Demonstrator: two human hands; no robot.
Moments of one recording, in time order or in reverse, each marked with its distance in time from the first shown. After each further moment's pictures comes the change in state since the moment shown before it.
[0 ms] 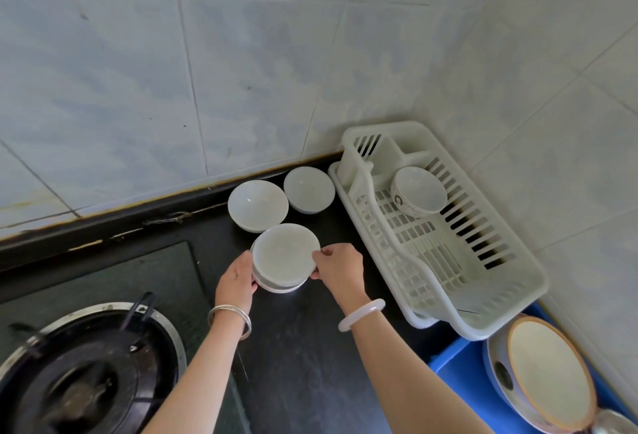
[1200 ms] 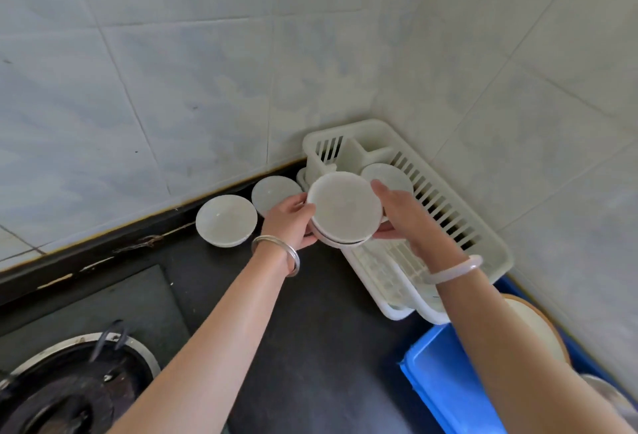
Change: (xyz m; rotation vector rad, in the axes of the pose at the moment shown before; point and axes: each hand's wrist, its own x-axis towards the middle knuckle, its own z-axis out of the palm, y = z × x) left_hand -0.069 0.104 0.126 0.081 -0.362 0.061; right_hand 0.008 -0.028 -0.167 0.145 -0.023 -0.106
